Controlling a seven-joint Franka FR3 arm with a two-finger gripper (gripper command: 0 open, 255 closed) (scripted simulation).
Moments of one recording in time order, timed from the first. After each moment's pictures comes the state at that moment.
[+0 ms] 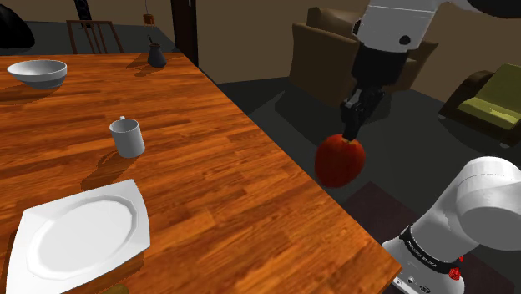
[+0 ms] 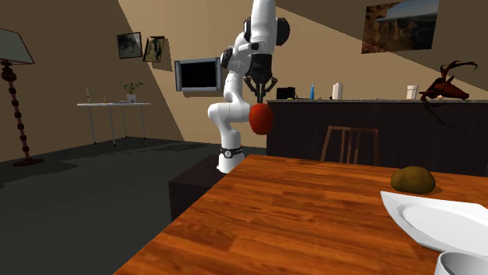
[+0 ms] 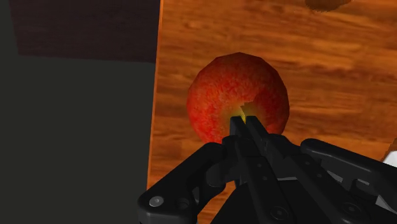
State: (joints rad) arm 0.18 -0.71 0.36 -2.32 0.22 1.56 0.37
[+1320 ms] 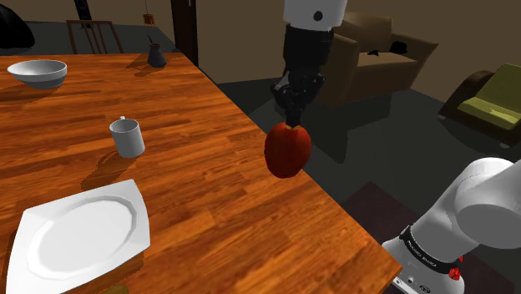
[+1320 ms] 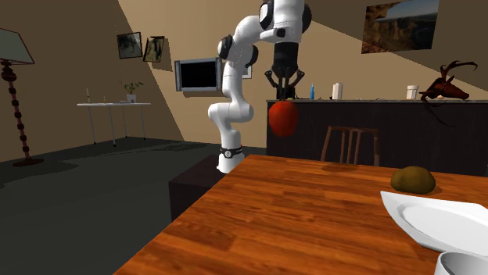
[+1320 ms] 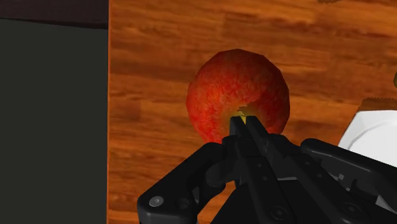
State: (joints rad) arm 0.12 -0.31 0.51 -1.97 0.15 1.62 0.52
